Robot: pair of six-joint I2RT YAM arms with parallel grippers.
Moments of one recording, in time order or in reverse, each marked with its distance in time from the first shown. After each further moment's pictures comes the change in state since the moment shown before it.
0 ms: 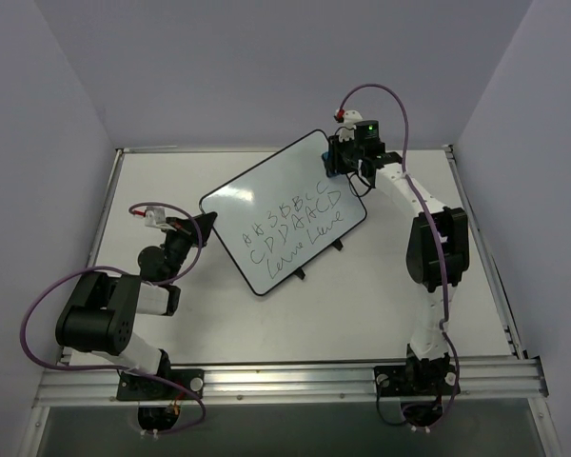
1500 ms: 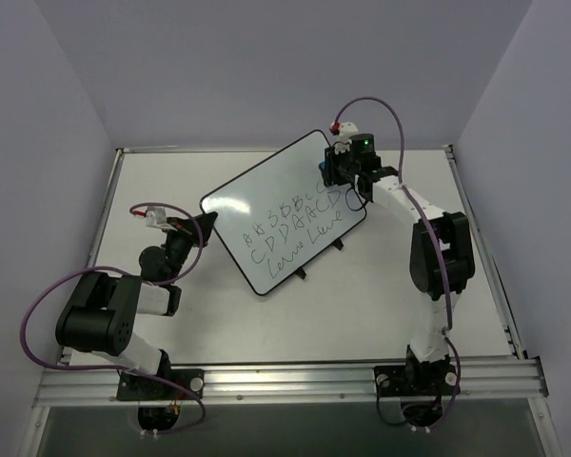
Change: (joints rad) left arm -0.012 -0.002 0.000 -0.001 -0.019 0.003; right arm 0.035 -0.077 -0.192 0.135 0.036 -0.011
